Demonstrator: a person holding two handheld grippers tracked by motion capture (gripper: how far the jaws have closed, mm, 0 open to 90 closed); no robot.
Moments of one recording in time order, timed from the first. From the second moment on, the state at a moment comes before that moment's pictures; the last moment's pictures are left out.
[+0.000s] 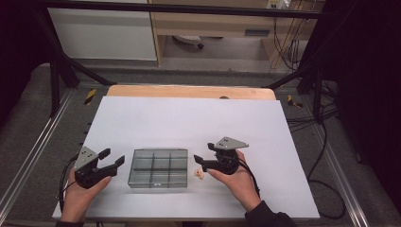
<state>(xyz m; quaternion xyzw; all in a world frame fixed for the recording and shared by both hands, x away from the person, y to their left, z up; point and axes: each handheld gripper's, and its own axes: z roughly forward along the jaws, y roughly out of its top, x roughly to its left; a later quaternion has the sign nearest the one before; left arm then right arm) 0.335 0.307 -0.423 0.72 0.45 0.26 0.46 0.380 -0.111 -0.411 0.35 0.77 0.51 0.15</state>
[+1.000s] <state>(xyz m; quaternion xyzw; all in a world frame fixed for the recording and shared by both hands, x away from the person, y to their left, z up) 0.297 0.294 -0.414 0.74 0.40 0.20 0.51 0.359 -0.066 -0.395 0.31 0.78 0.52 0.16</state>
